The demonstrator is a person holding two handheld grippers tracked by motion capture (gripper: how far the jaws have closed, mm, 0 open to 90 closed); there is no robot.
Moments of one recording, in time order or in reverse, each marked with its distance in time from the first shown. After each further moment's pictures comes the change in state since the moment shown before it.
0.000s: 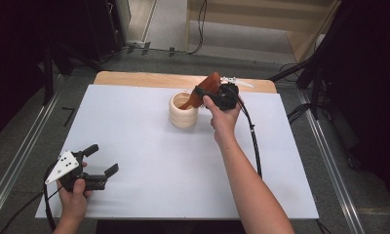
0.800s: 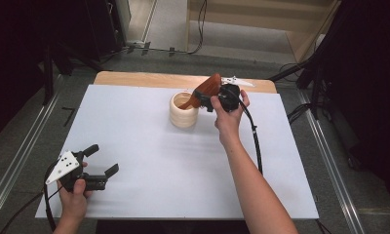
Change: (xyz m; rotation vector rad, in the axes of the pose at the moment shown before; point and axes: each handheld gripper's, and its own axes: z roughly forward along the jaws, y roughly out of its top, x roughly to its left) left arm -0.001 0.000 0.000 0.004 0.000 0.006; right arm 0.010 0.003 -0.016 0.008 -0.028 -0.147
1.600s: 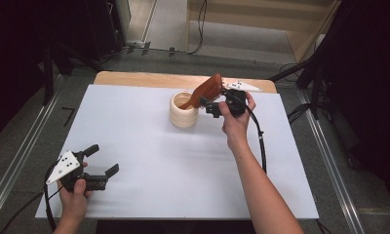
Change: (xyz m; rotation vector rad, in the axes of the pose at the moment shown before) left arm -0.001 0.000 0.000 0.003 0.001 0.002; right arm -0.001 -0.006 -0.026 0.002 0.016 -0.087
